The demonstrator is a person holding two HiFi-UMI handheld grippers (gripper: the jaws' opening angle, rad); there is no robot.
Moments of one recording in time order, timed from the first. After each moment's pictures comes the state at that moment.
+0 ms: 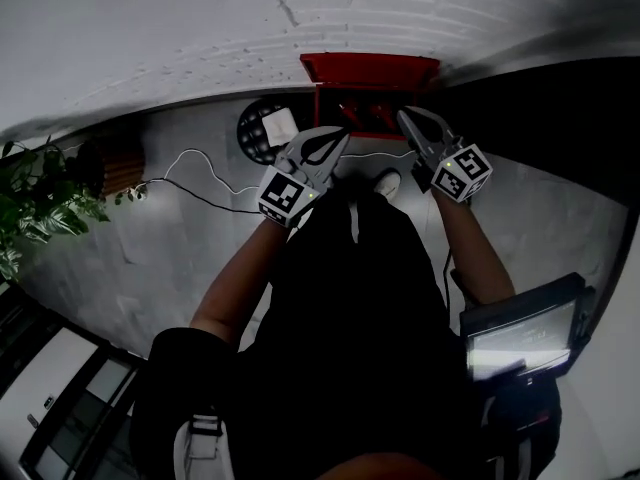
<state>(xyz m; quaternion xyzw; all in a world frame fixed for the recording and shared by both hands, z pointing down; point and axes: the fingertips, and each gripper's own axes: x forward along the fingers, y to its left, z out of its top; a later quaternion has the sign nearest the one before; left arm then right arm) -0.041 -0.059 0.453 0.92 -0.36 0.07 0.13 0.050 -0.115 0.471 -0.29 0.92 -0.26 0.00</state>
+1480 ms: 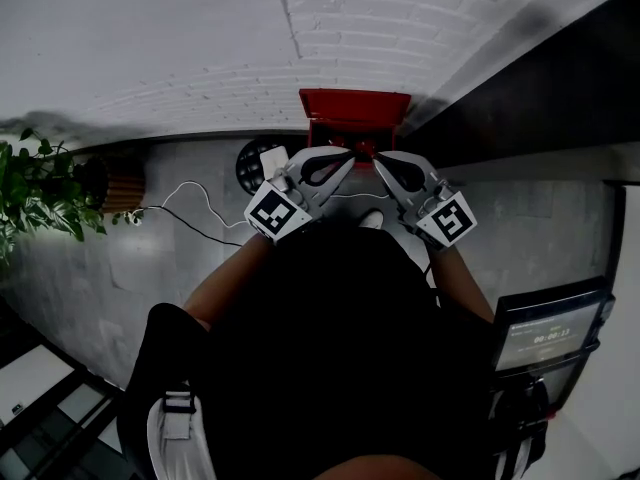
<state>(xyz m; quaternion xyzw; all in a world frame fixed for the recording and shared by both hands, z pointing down) -0.002 0.003 0.275 0.95 -0.31 -0.01 0.06 0.025 0.002 0.273 -0.22 0.97 -0.05 0.00</state>
